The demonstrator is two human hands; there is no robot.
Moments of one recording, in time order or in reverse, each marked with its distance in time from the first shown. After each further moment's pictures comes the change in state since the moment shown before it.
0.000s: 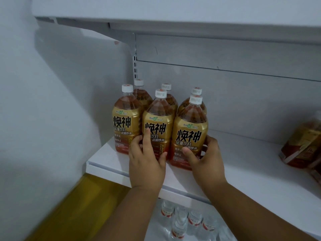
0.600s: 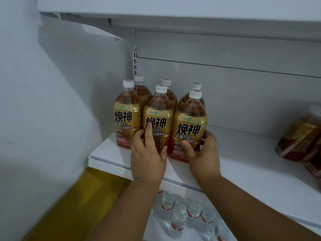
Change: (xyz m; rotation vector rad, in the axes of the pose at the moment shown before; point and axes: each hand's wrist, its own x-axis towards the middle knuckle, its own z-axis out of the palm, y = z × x) left_hand -0.001 -0.002 0.001 0.030 -0.019 0.009; right_hand -0.007 -0.005 0.007 -0.033 0.039 0.004
